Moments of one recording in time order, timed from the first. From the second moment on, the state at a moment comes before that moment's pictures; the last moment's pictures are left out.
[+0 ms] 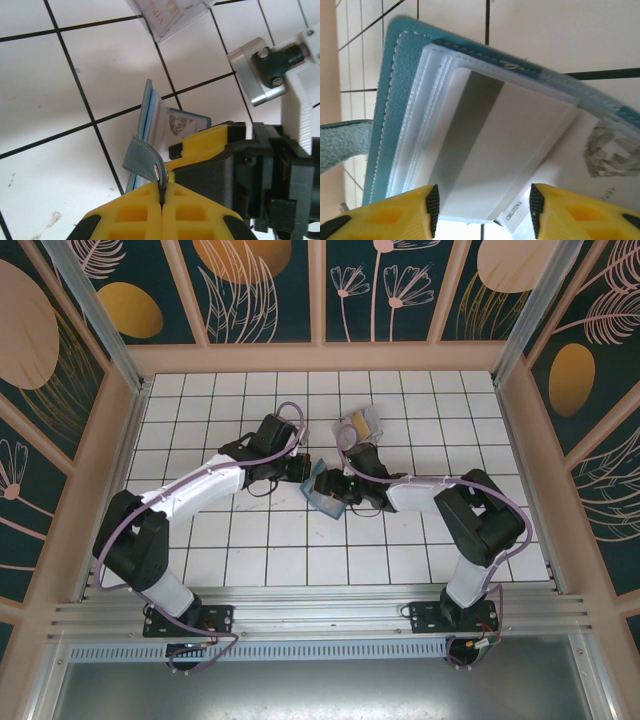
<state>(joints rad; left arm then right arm) -0.62 1.62 1.17 -0.44 0.21 -0.43 0.65 1.75 0.84 0.17 -0.37 0.87</state>
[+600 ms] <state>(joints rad) -0.62 1.60 1.17 -0.43 0.24 -0.48 0.65 1.75 0.84 0.27 -0.37 0.95</state>
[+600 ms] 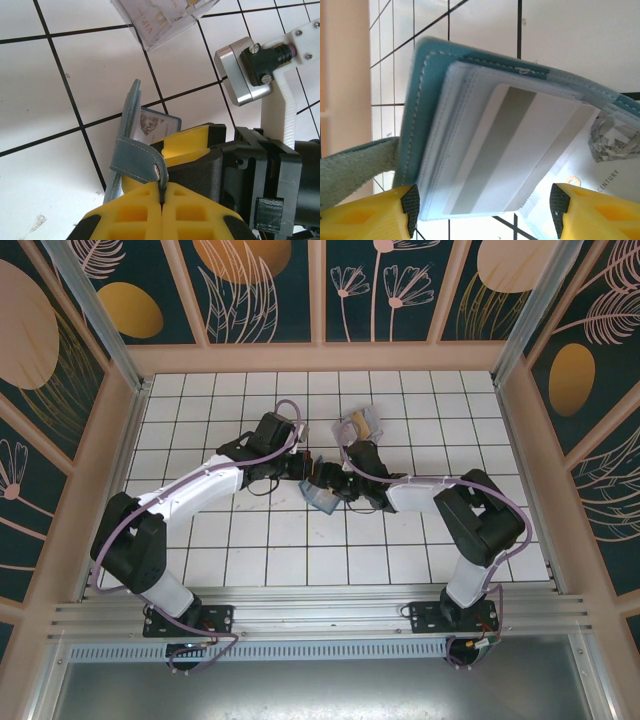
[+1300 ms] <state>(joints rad) -0.58 1.60 1.16 -0.42 0.24 -0.50 0.65 1.75 0.76 0.35 -0.37 0.96</state>
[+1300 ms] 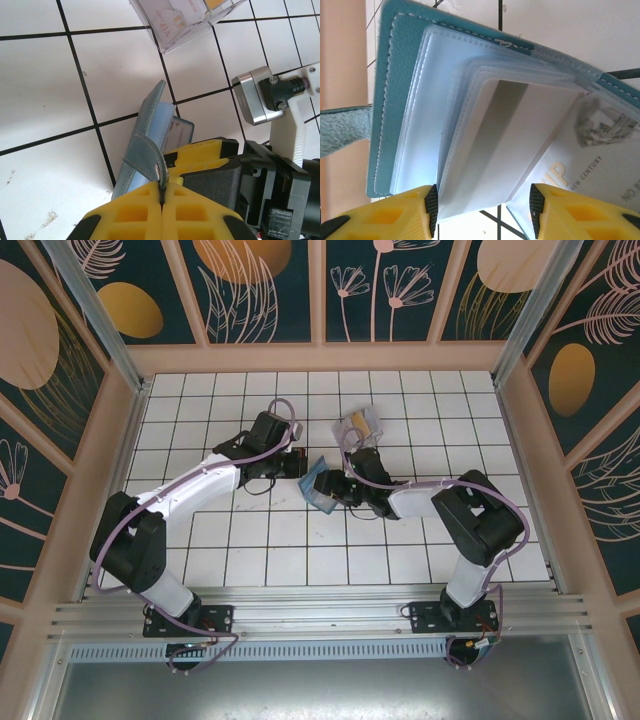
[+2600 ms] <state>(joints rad) -0.58 1.60 1.12 -0.39 0.25 -0.50 0.55 1.74 0.82 0.25 -0.41 0.86</state>
